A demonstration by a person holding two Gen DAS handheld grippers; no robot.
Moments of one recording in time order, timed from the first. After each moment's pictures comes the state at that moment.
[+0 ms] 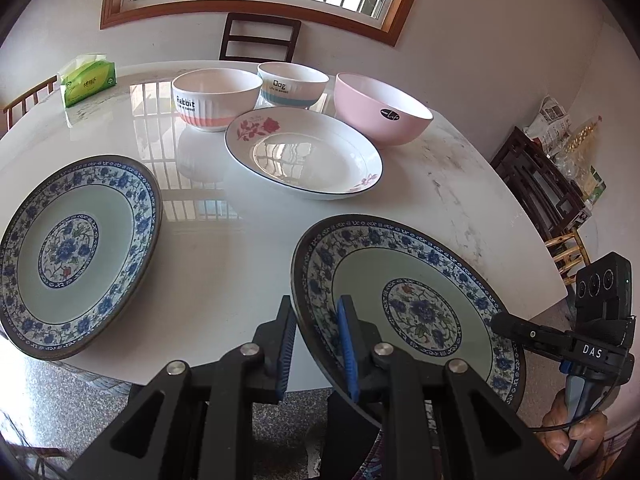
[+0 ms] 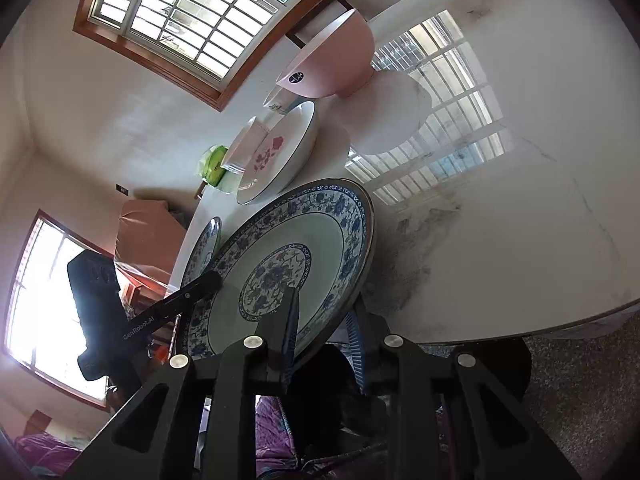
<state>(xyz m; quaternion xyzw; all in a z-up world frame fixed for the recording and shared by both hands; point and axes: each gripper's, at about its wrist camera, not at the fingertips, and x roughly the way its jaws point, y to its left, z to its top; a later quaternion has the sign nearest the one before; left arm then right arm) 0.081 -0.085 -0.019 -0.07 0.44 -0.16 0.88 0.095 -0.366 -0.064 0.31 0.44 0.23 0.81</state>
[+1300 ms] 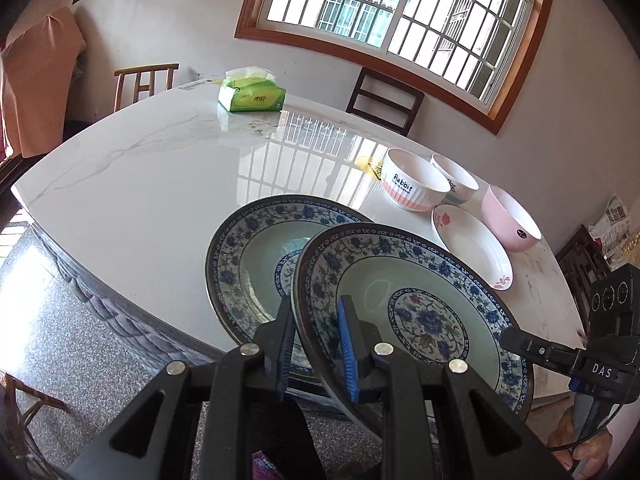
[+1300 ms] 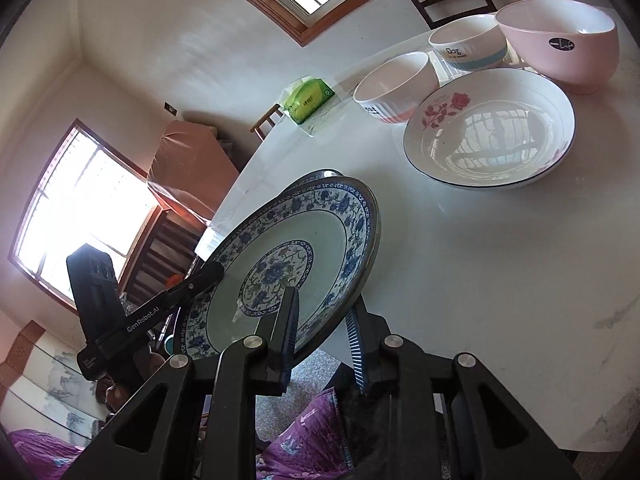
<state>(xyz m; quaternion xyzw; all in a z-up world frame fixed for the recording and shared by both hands) 0.044 0.107 0.014 -0.16 0.38 0.01 0.91 0.179 -0.168 -0.033 0.20 0.46 0.37 0.79</state>
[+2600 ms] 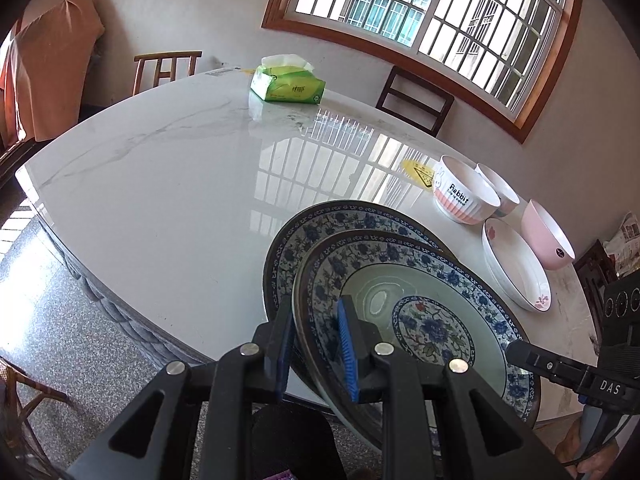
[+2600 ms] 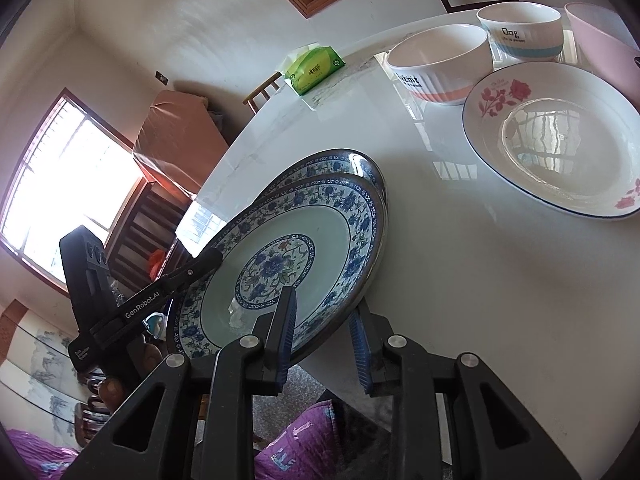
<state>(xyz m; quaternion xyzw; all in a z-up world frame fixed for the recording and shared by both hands) 0.072 0.148 -0.012 -0.17 0.39 0.04 0.90 0.179 -0.115 -0.031 0.15 0.49 0.36 0.78</state>
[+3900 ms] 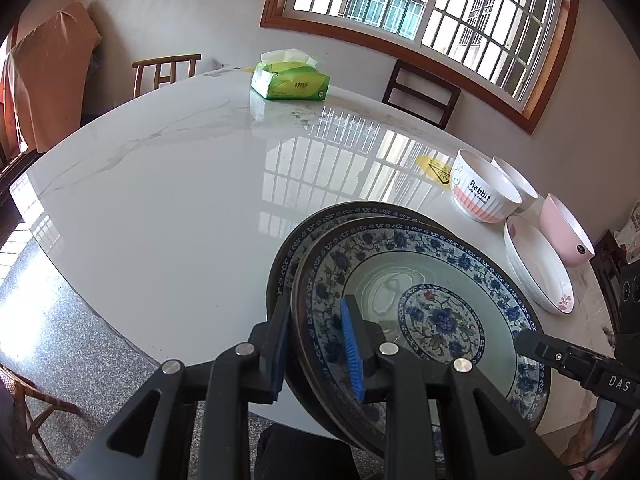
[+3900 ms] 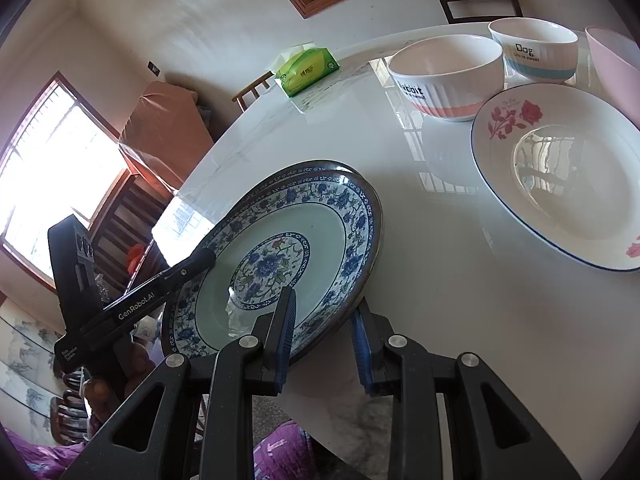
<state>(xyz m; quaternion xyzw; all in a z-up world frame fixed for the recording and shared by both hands) 0.096 0.153 -0.027 -0.15 0.39 0.05 0.91 0.180 -0.102 -0.032 0.12 0.48 0.34 0.80</state>
